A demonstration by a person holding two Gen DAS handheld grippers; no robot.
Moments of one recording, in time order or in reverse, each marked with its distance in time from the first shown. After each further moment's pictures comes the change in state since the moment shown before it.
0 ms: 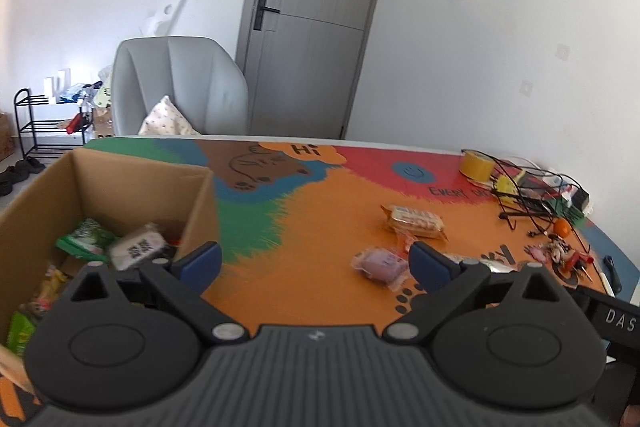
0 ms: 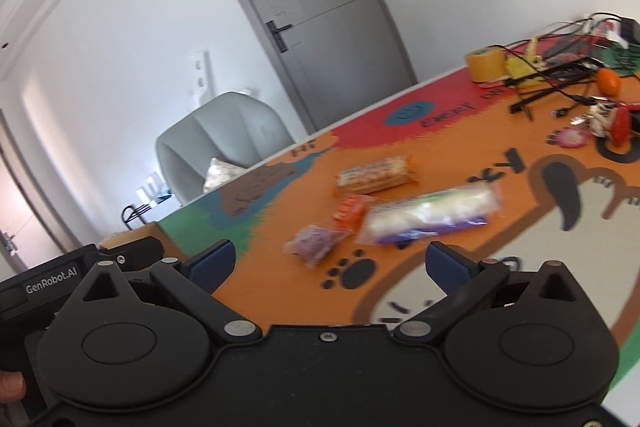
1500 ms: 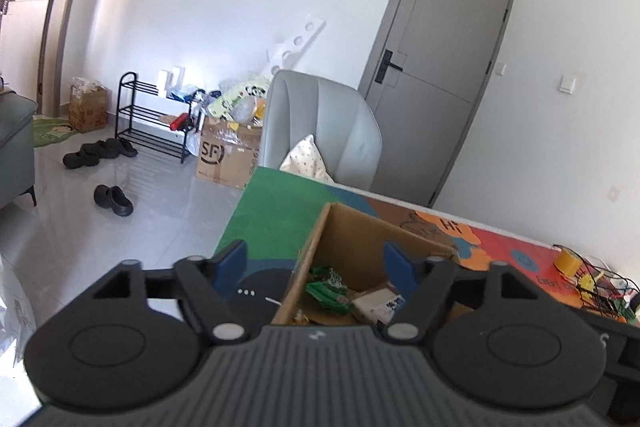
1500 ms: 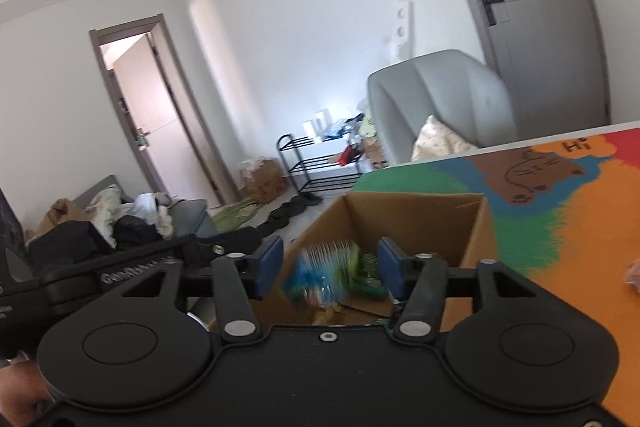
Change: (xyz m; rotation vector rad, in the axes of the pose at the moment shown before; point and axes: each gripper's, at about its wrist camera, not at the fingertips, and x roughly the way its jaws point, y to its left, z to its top) left arm -0.089 0.178 0.017 -0.249 -0.152 0.233; right arm 0.049 0.227 -0.025 -0.308 0.122 0.463
